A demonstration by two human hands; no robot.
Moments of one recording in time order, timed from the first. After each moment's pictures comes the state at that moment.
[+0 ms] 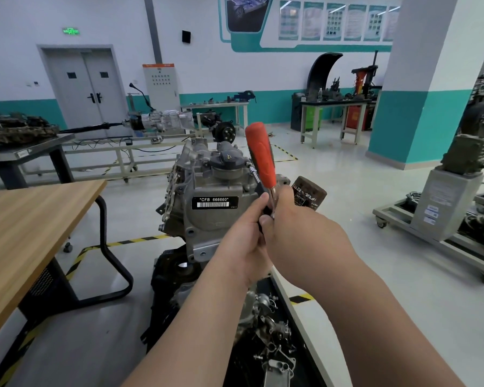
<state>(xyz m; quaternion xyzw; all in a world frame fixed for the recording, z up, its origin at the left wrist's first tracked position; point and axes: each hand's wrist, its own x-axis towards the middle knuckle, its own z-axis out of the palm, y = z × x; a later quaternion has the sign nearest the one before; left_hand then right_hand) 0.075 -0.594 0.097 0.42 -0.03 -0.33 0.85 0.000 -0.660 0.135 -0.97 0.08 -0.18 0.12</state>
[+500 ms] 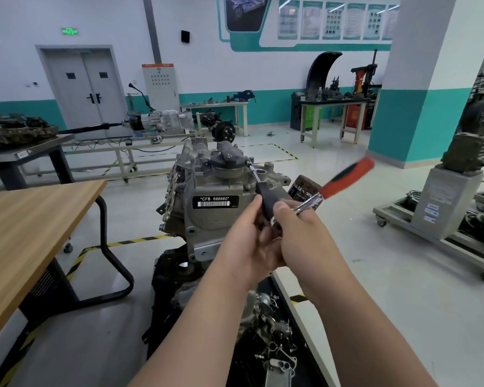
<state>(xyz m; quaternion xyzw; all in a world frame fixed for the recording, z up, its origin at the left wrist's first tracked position) 0.070 -0.591 0.091 0.45 -0.05 -0.30 0.84 0.013 -0.660 0.107 -0.69 0.12 -0.18 0.69</state>
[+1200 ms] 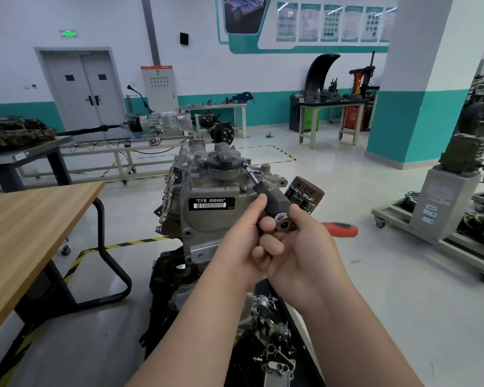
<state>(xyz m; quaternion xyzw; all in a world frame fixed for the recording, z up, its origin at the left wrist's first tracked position) 0.073 -0.592 0.091 0.48 -0.05 -0.32 0.82 0.008 -0.654 0.112 -0.32 0.10 -0.06 0.94</state>
